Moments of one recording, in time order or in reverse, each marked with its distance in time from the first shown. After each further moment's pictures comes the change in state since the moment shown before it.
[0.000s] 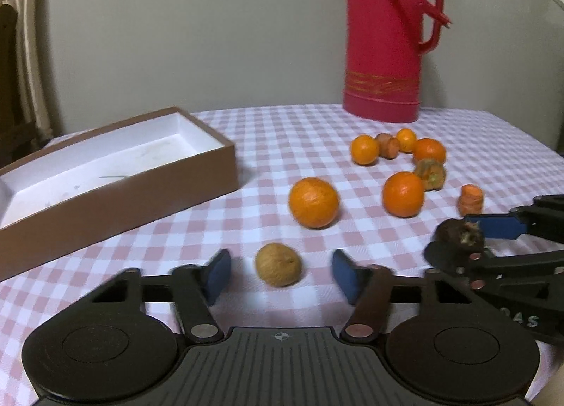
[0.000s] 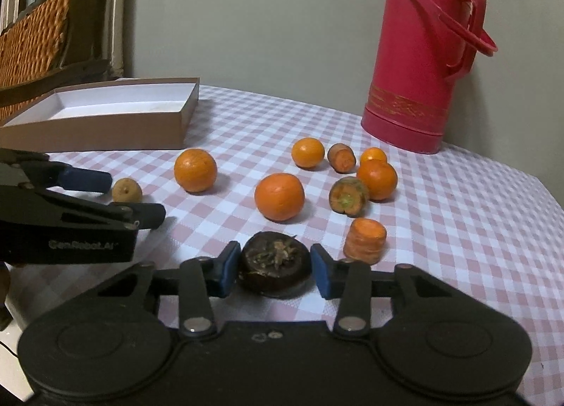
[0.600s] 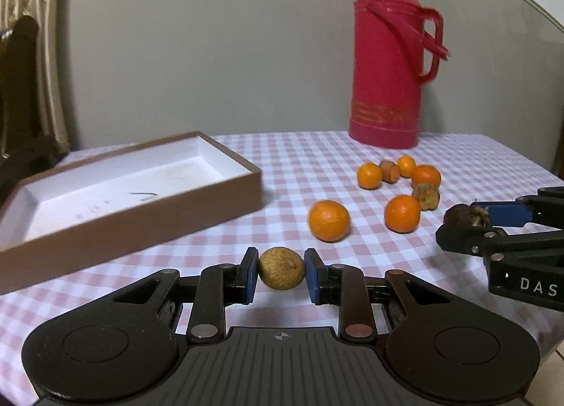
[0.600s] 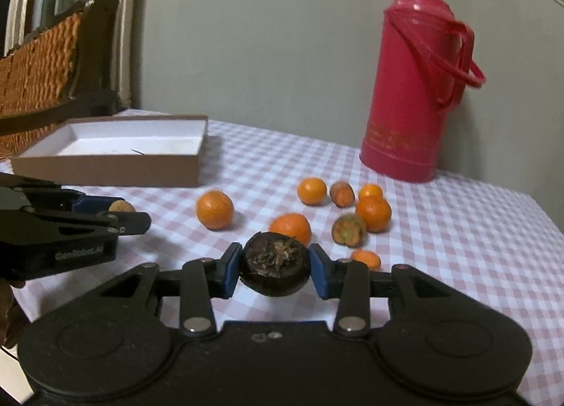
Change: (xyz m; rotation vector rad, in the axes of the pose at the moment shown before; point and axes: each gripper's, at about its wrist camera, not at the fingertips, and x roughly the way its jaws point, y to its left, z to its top) left arm -0.047 0.026 0.001 -0.014 -0.083 0.025; right arm -0.038 0.012 0.013 0.005 -0.100 0.010
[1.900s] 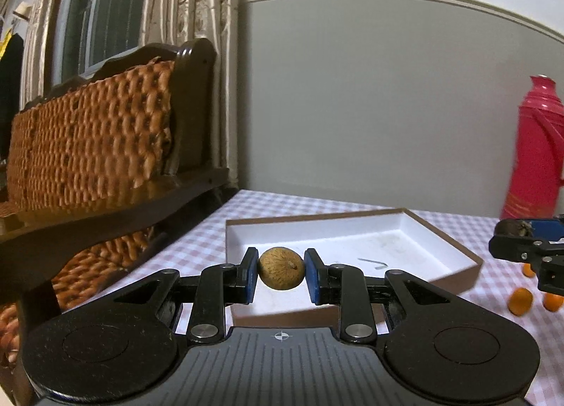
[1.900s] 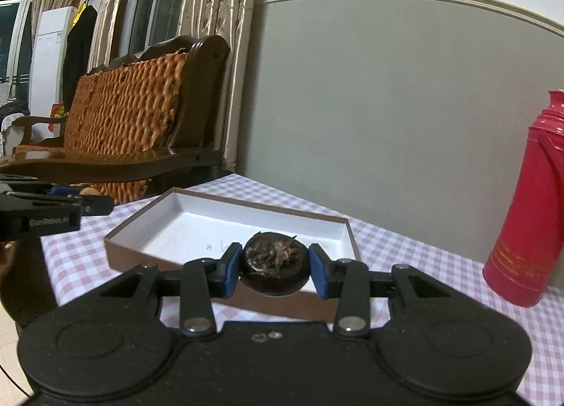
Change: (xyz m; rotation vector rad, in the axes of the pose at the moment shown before) left arm -0.066 0.190 0.018 -0.181 -0.166 0.365; right arm 0.028 0.130 0.093 -0.138 -0.182 0.243
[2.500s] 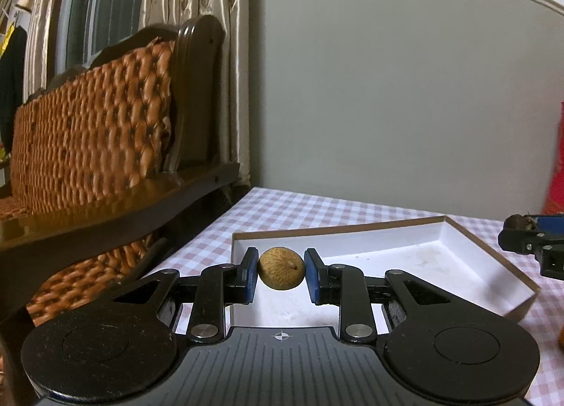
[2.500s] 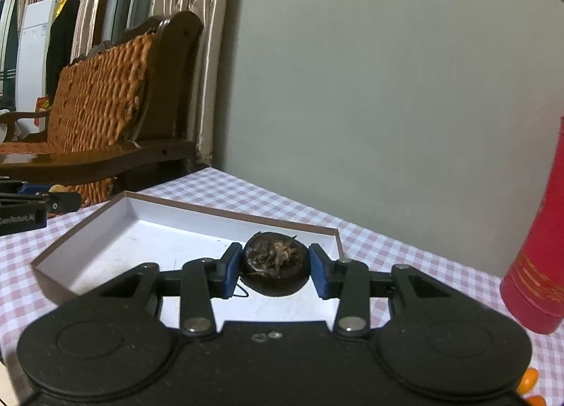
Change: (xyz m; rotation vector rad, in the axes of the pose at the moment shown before) left arm 0.080 0.012 0.015 0.003 0.046 0.048; right arm 0.095 -0.042 0.016 0.009 0.058 -0.002
